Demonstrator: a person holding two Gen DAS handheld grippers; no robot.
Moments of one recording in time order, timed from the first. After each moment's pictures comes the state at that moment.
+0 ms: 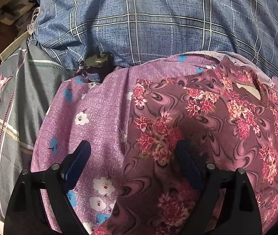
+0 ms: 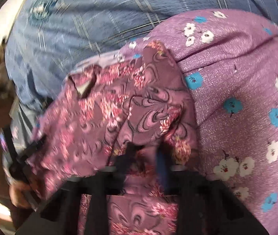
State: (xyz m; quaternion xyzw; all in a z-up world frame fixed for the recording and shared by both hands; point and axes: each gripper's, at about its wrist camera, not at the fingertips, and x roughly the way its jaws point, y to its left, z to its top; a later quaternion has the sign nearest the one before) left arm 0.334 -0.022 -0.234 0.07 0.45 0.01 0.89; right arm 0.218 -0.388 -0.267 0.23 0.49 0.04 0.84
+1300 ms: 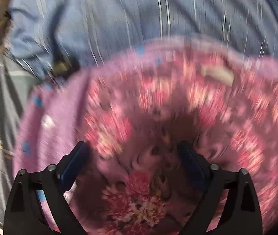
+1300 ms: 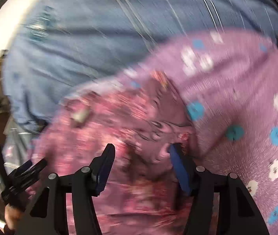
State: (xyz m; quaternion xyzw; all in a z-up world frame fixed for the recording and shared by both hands) left arm 0.327 -0.066 -0.248 0.10 0.48 -0.06 0.87; right arm 0.241 -0.395 -0.273 0.26 0.41 -0.03 0.88
